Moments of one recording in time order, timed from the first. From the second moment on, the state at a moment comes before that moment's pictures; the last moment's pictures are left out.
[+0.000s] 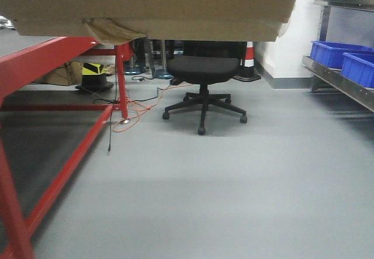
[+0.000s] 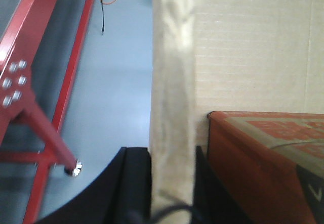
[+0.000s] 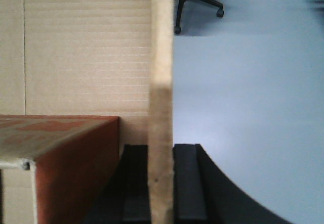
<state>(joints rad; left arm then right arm) -0.37 1.46 -1.81 0.36 1.10 -0.46 0.54 1.48 -1.77 -0.48 1.07 0.67</state>
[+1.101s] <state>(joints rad) -0.37 1.46 -1.81 0.38 1.09 -0.46 0.54 1.48 -1.77 -0.48 1.01 0.67</state>
